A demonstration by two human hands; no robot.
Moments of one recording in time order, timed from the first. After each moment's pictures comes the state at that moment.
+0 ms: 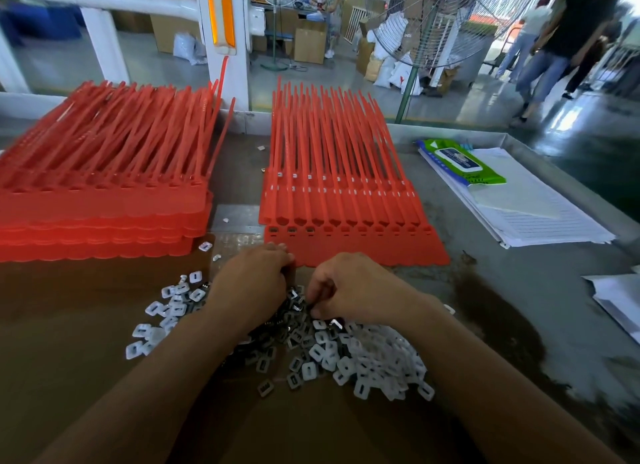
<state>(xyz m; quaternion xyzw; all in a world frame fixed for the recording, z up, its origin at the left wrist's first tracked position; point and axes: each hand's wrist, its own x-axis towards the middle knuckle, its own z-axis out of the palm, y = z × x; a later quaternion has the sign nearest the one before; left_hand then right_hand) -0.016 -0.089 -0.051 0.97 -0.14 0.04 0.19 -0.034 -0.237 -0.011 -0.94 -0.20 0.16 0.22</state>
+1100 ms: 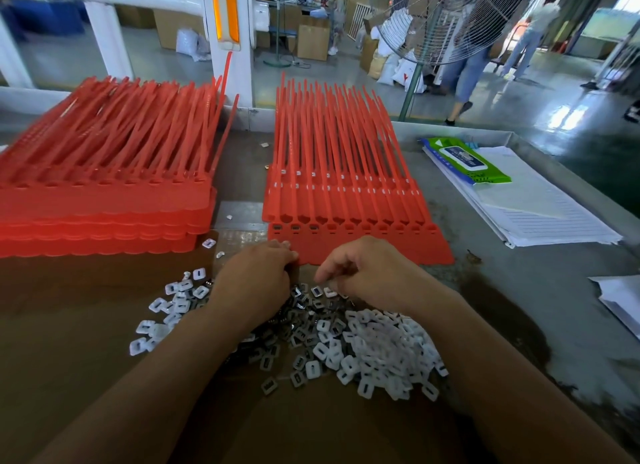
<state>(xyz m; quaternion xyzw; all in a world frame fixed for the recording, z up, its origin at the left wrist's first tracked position) -0.016 -0.088 -0.051 0.97 -0.14 0.05 0.19 -0.030 -0.250 -0.009 -0.92 -0.16 0.13 0.34</state>
